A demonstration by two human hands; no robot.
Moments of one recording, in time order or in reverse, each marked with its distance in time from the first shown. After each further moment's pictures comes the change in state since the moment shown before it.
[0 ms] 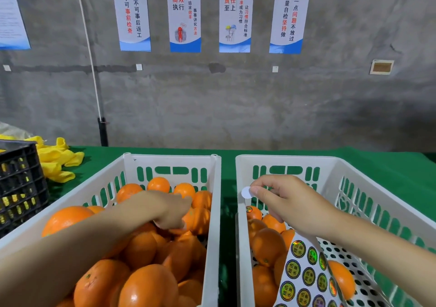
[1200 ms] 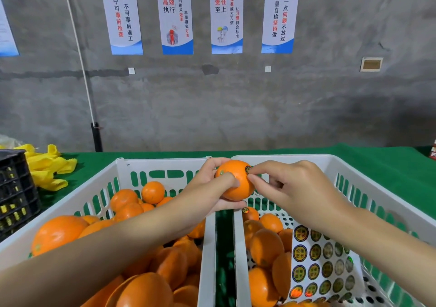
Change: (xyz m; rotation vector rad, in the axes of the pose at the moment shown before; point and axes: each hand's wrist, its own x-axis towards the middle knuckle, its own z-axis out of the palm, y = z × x) left_hand -0.046 0.083 -0.033 -1.832 0.404 0.472; right_hand -0.007 -0.022 -0.018 -0.331 0.353 -0.371
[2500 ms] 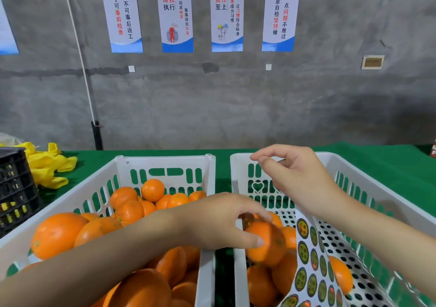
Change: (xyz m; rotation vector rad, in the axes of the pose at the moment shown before) left_hand -0.007 -0.001 0.003 1.099 -0.517 0.214; right_hand 0.007 0.016 0.010 0.588 0.044 0.505
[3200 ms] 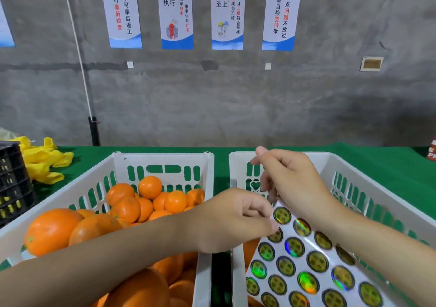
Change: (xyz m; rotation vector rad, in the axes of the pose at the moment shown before) left_hand -0.004 0.027 0.011 -0.571 0.118 -0.046; right_hand -0.002 0.006 0.015 0.062 0.078 0.093
